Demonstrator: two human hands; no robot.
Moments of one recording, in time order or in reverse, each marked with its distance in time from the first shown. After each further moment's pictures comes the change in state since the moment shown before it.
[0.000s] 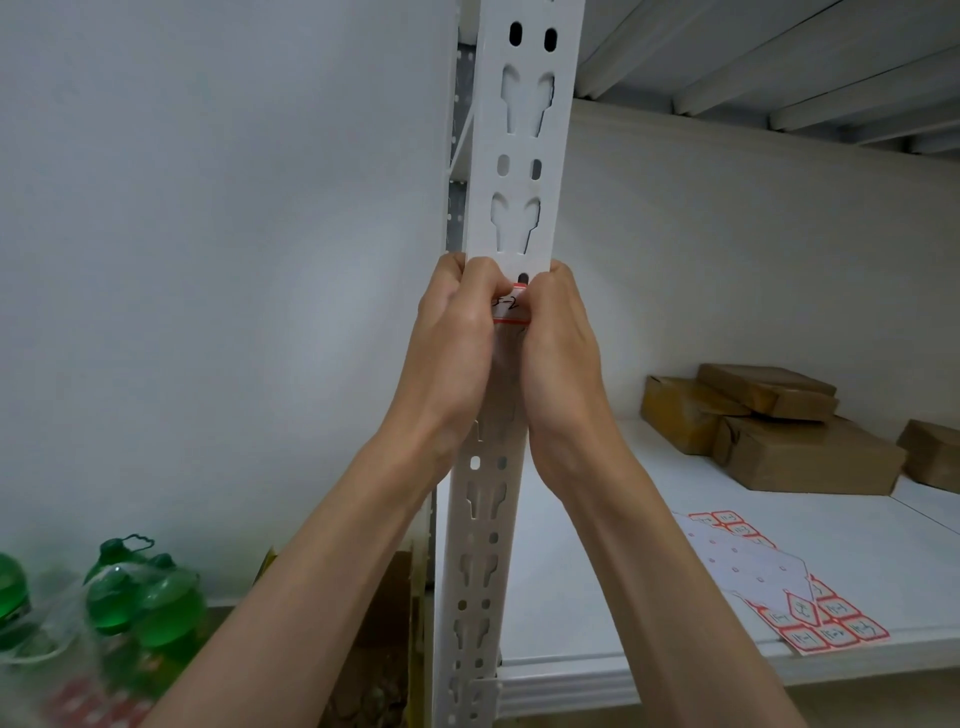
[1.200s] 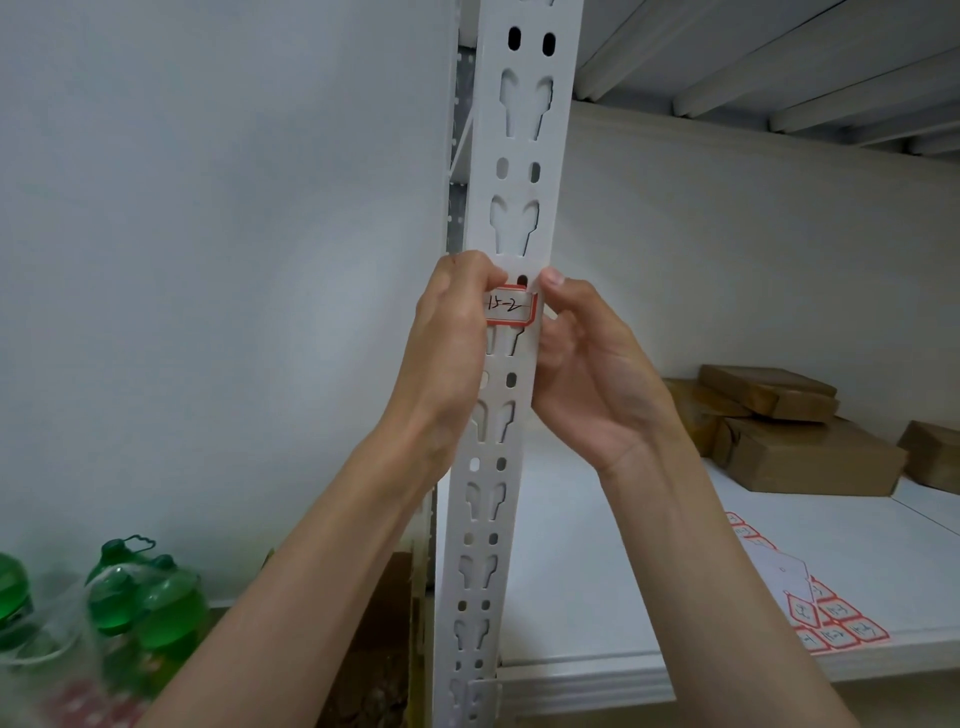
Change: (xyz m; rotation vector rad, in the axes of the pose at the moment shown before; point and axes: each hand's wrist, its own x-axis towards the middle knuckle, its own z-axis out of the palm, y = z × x) left_hand -0.005 0.009 -0.002 0.115 -0.001 -0.121; right_hand 0.019 0.006 -0.035 0.573 -0.431 0.194
